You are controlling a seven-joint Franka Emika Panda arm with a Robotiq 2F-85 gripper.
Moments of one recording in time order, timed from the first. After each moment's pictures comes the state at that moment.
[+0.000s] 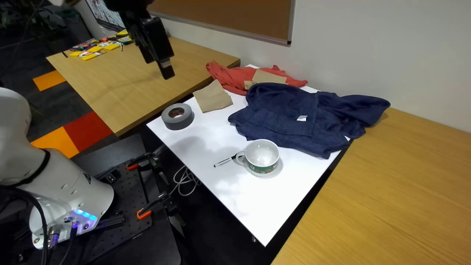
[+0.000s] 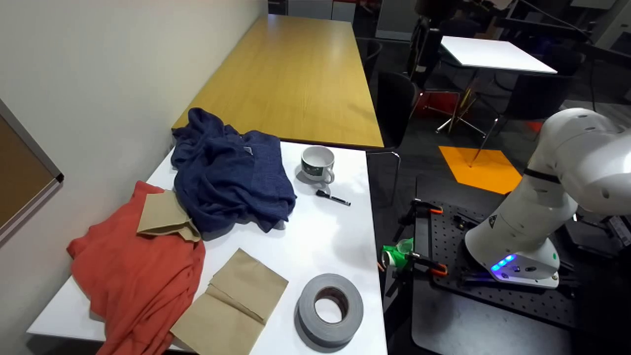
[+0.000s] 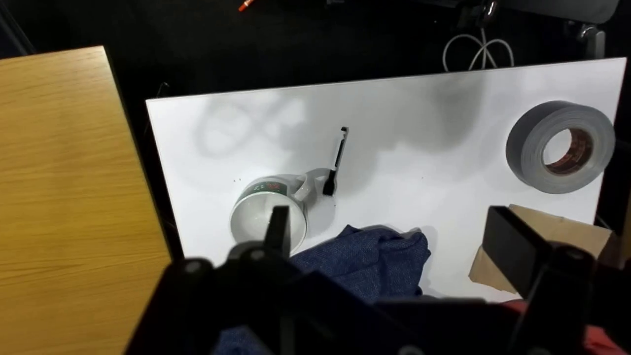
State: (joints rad) arm -0.03 -0.65 -0.20 -2.38 -0.09 1.78 -0.33
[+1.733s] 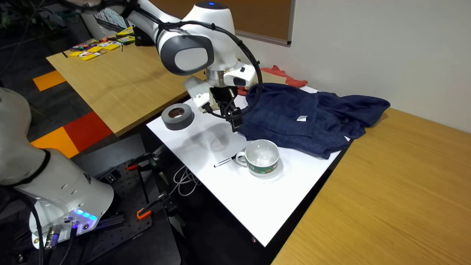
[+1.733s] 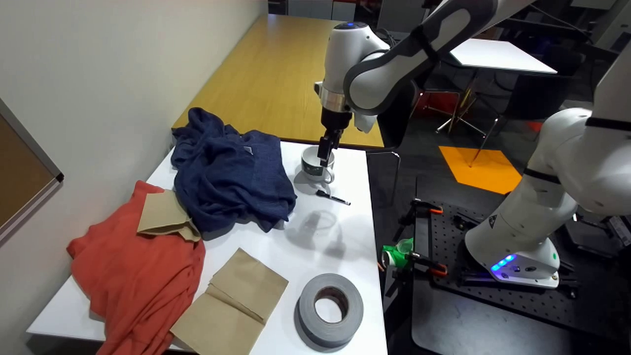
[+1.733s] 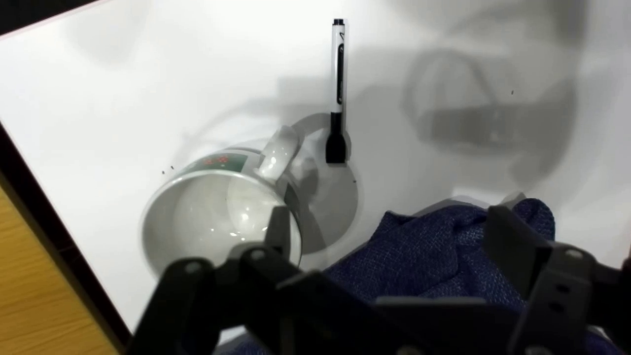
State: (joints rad) arm -0.03 0.09 -0.11 -2.38 0.03 2.49 -0.09
